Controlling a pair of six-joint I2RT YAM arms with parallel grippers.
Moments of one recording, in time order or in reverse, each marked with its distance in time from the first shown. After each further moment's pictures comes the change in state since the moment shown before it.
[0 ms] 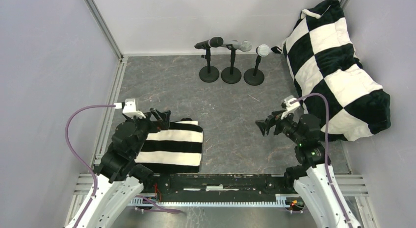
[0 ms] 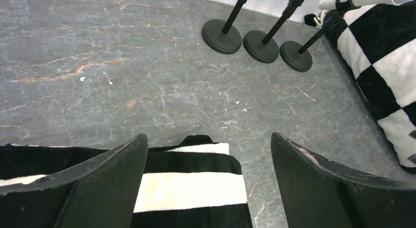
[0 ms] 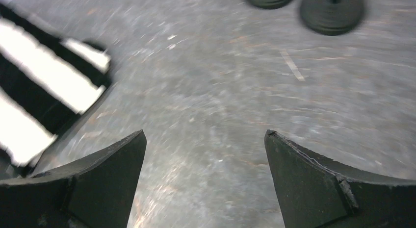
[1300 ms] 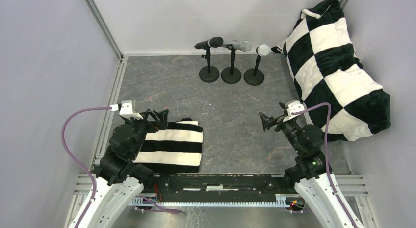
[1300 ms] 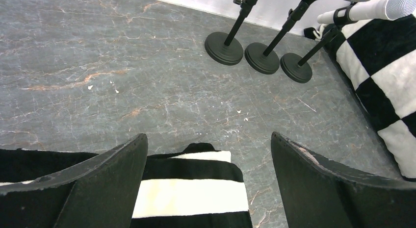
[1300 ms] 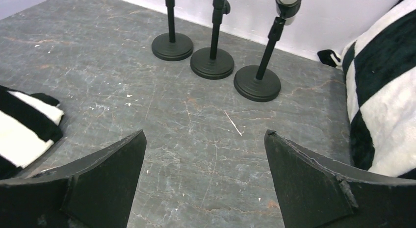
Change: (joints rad) left arm 0.000 -0.037 -0.004 0.014 -0.033 0.010; right arm 0.212 -0.127 -0.041 0.177 0.286 -0.142
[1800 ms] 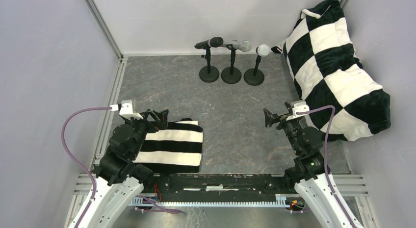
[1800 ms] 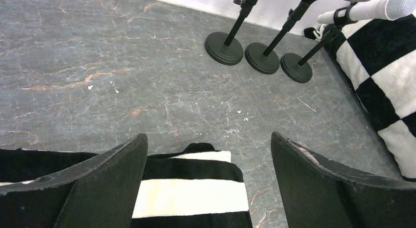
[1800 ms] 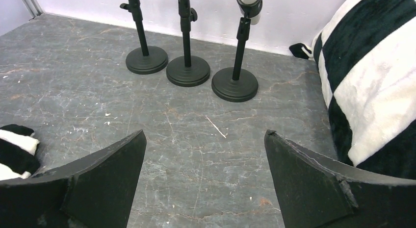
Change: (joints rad) left arm 0.000 0.000 0.000 0.000 0.000 0.000; right arm 0.000 -0.022 -0.055 0.086 0.150 0.058
